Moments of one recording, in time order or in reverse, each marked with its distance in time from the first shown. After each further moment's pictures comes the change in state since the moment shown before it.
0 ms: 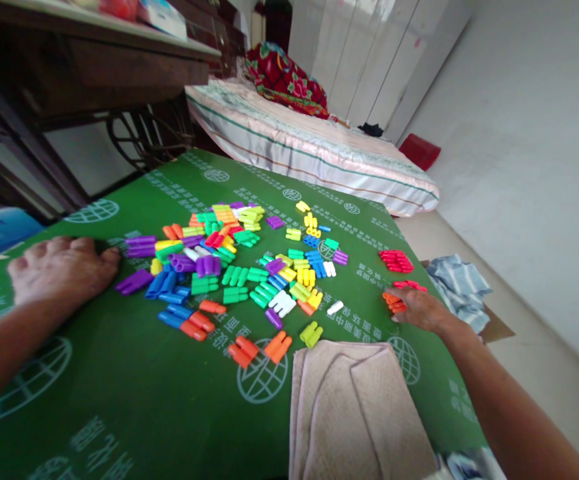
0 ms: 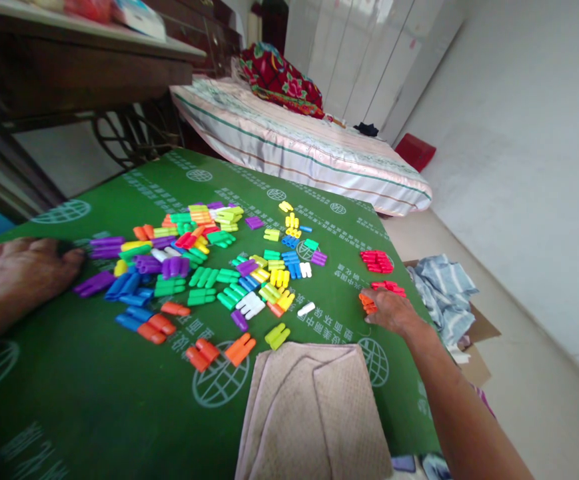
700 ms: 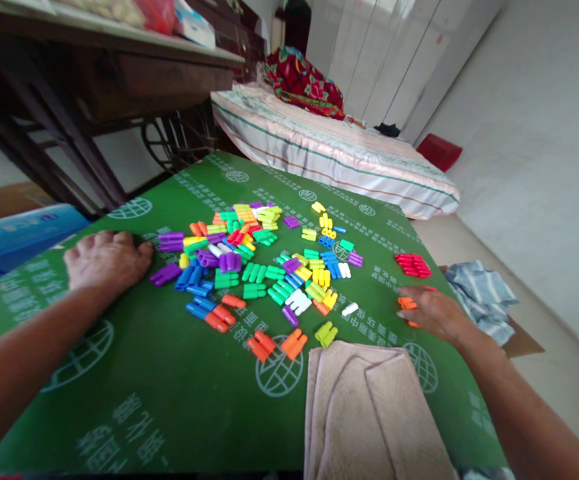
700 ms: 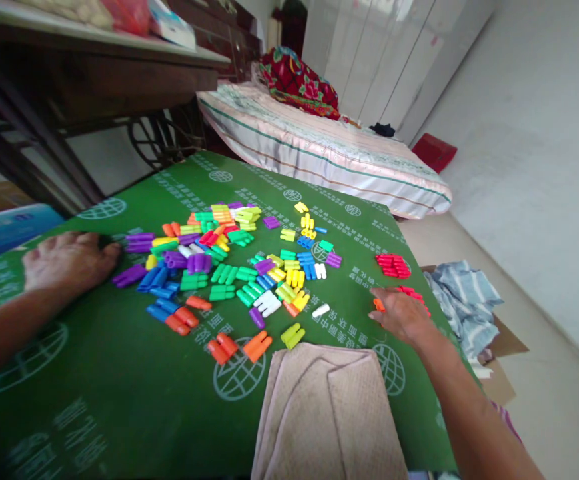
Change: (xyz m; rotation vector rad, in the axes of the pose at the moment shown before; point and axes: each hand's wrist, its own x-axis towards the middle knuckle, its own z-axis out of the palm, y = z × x) left_hand 0.011 -0.011 0.013 0.001 0.014 0.020; right_hand -0.007 -0.024 -0.009 -0.060 0.131 -0.023
